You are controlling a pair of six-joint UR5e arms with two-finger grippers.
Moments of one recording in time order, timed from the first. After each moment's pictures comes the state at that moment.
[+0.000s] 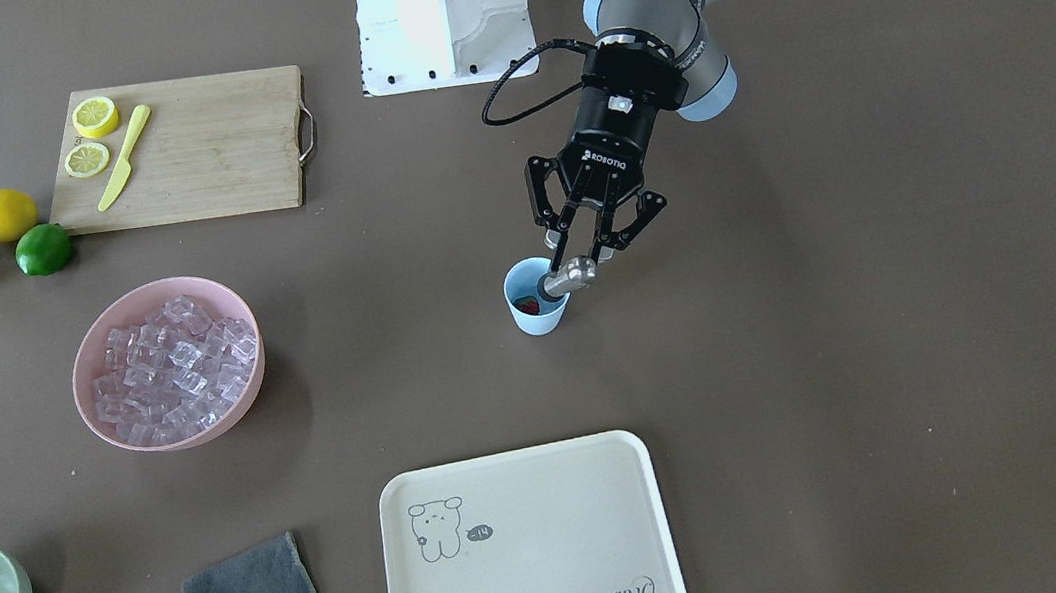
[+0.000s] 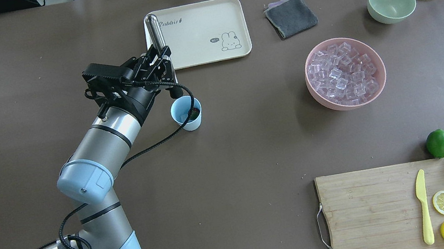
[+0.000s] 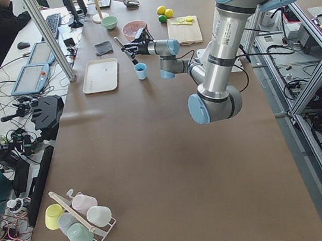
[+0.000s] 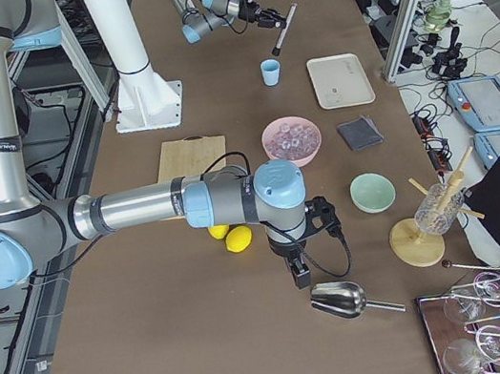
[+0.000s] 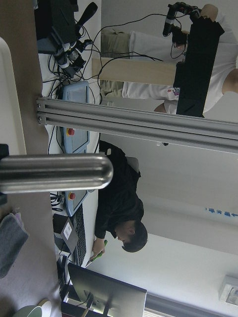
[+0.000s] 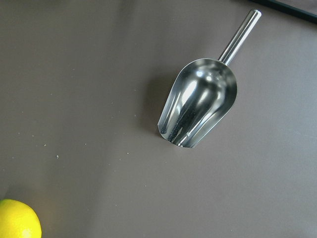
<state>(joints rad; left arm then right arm) -0.43 -2.11 -1.53 -2.83 -0.89 -0.75 1.66 -1.65 1.75 -1.67 2.28 -0.34</state>
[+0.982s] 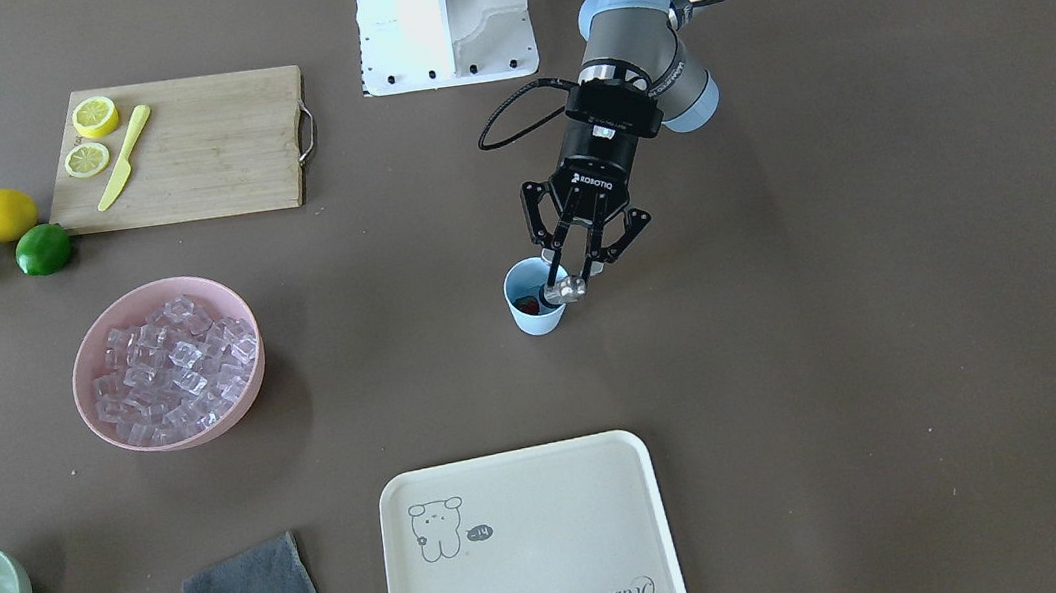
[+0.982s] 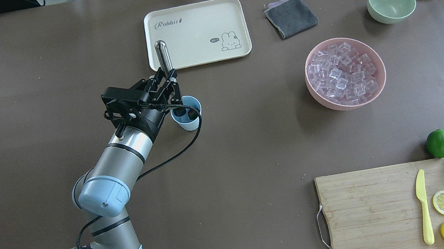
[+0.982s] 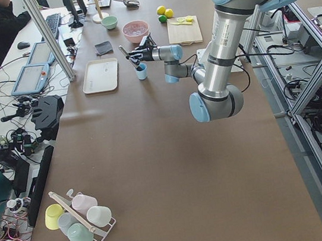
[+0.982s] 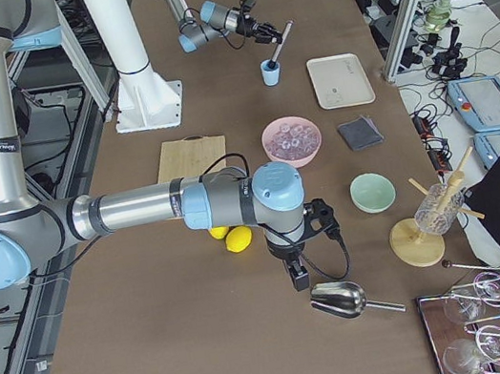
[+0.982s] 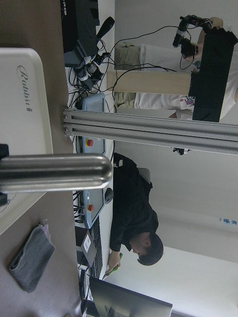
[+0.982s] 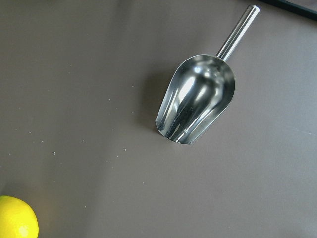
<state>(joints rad) -0.38 -2.12 -1.43 -2.87 -0.84 -0.76 1.66 -1.66 1.75 -1.67 2.27 -0.35</state>
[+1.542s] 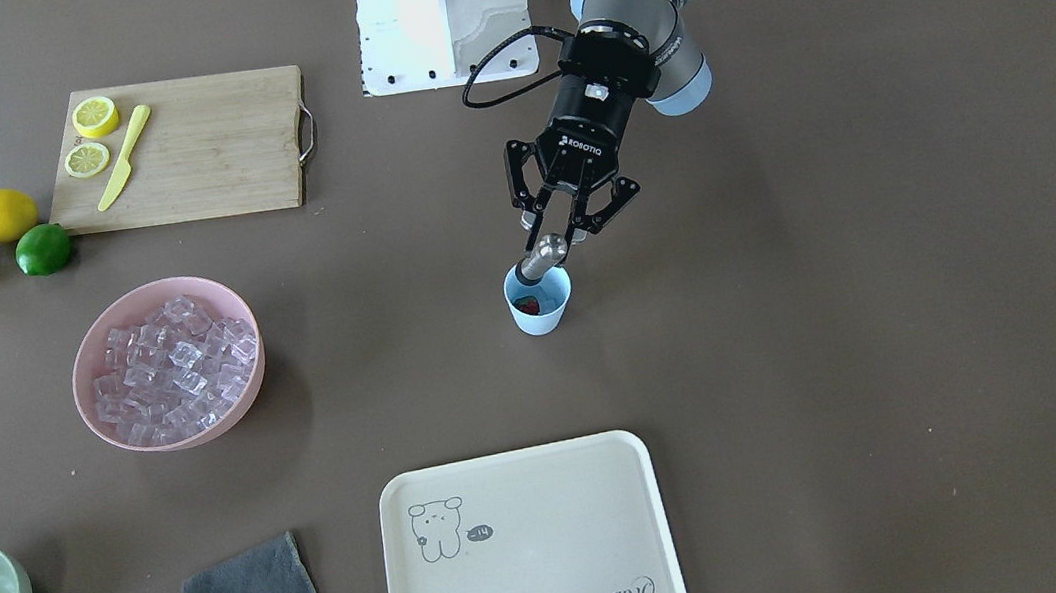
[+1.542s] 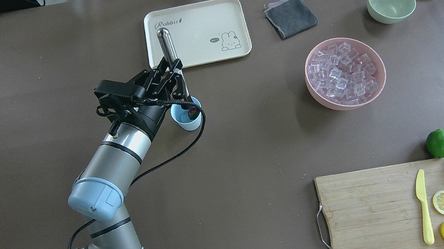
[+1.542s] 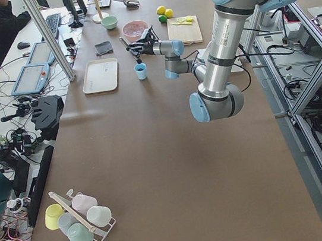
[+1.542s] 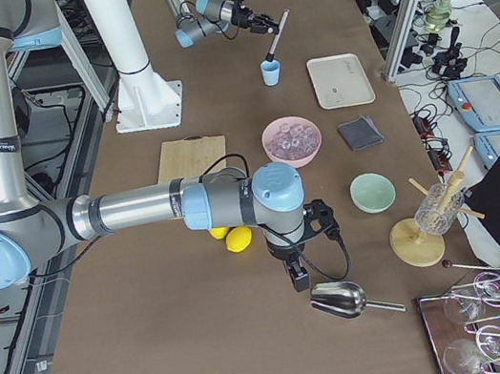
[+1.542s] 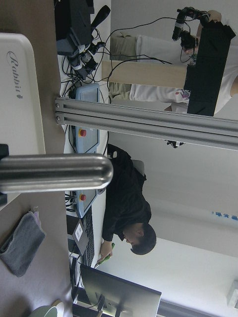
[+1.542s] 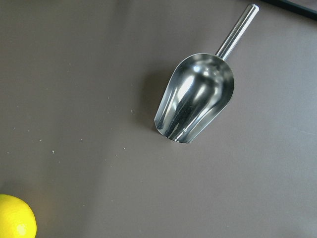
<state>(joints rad) -0.37 -2.12 -1.53 -2.89 -0.85 -0.71 1.66 -1.66 1.75 -1.66 2.27 -0.35</state>
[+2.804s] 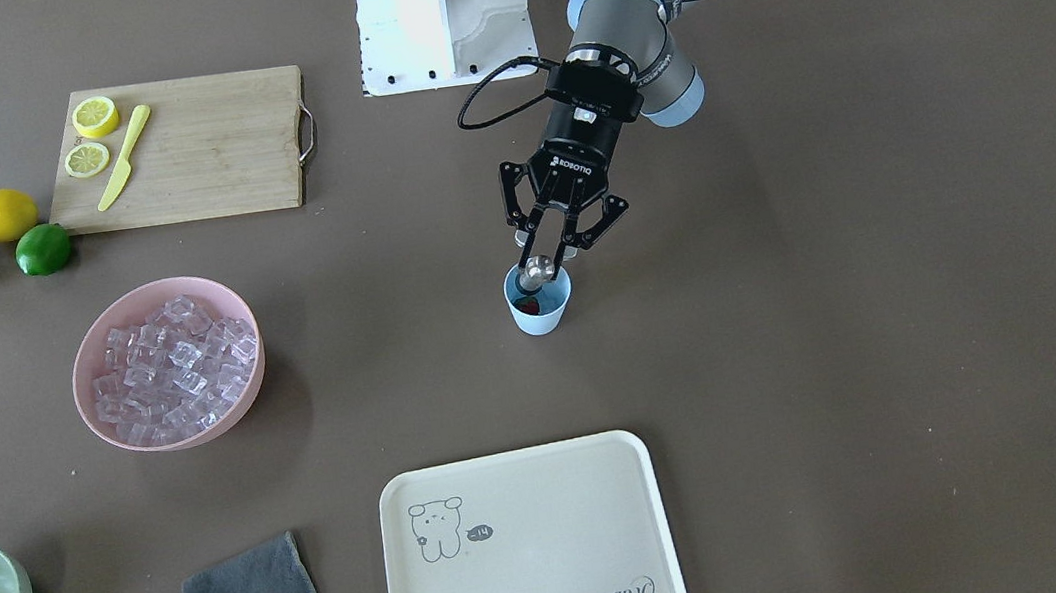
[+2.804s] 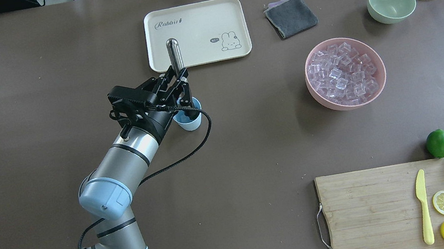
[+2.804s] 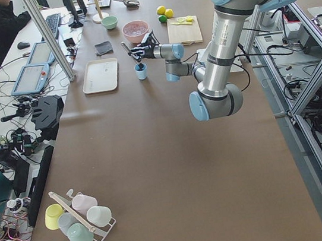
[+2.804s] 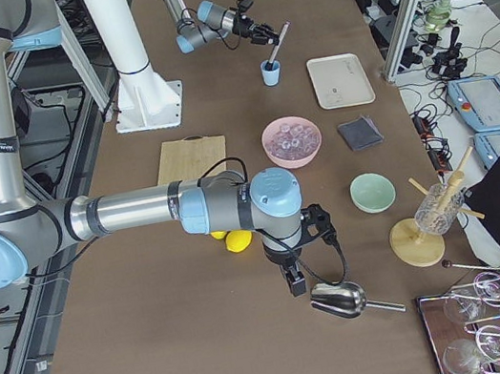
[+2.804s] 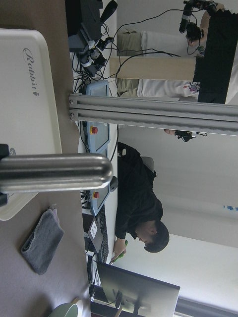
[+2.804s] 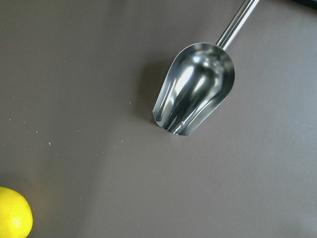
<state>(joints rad) -0.38 -2.14 -1.48 -2.89 -0.89 -0.71 1.66 -1.67 1.75 -1.66 2.27 -0.37</state>
